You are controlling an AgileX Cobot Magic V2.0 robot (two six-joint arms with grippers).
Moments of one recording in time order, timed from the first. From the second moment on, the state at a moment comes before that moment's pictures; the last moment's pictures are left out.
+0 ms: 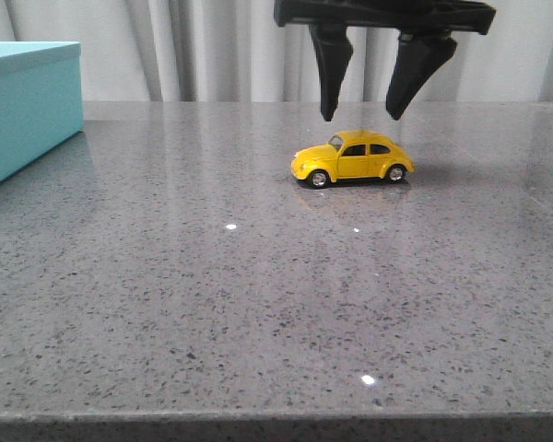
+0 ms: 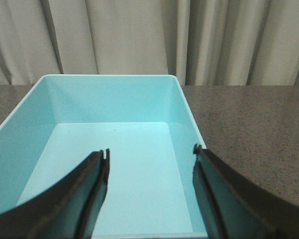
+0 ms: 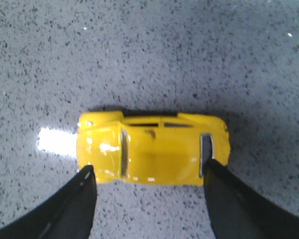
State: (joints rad) left arm -0.03 0.52 -0.49 -0.16 0.18 0.08; right arm 0.51 1.87 -1.74 -0.02 1.13 0.39
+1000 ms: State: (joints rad) left arm -0.03 0.52 -0.49 -0.16 0.18 0.08; right arm 0.39 1.94 -1.76 -0.06 1.22 0.42
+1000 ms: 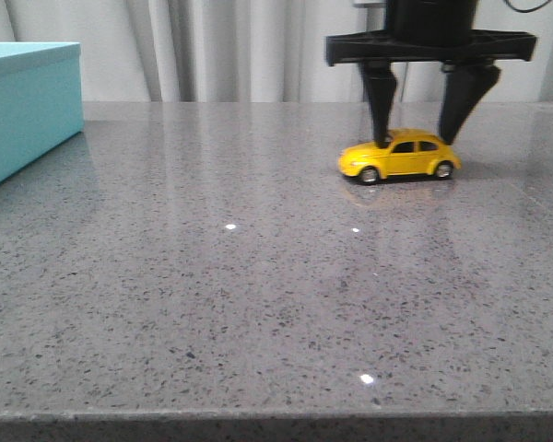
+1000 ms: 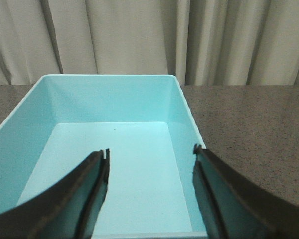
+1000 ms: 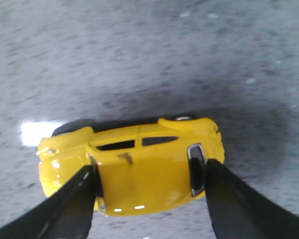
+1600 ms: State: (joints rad) left arm -0.03 0.52 -0.49 -0.16 0.18 0.08; right arm 0.39 1.77 -1.77 -0.06 1.23 0.32
